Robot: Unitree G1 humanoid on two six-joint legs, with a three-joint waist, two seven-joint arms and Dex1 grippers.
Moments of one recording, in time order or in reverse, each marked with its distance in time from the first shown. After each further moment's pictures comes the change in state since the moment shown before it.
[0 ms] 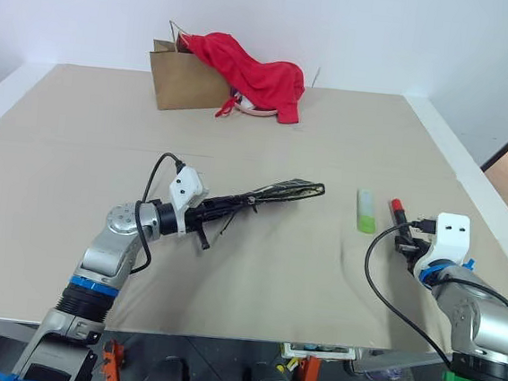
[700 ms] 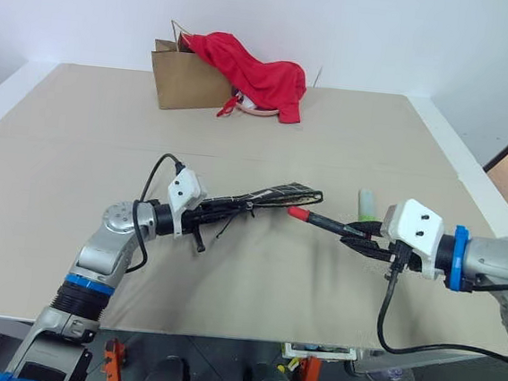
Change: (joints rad) left arm -0.003 0.023 -0.016 0.012 -0.002 -0.011 -0.041; right arm 0.053 -0.491 0.283 -0.353 0.020 -0.350 0.714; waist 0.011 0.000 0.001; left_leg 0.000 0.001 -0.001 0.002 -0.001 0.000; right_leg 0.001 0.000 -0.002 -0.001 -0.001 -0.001
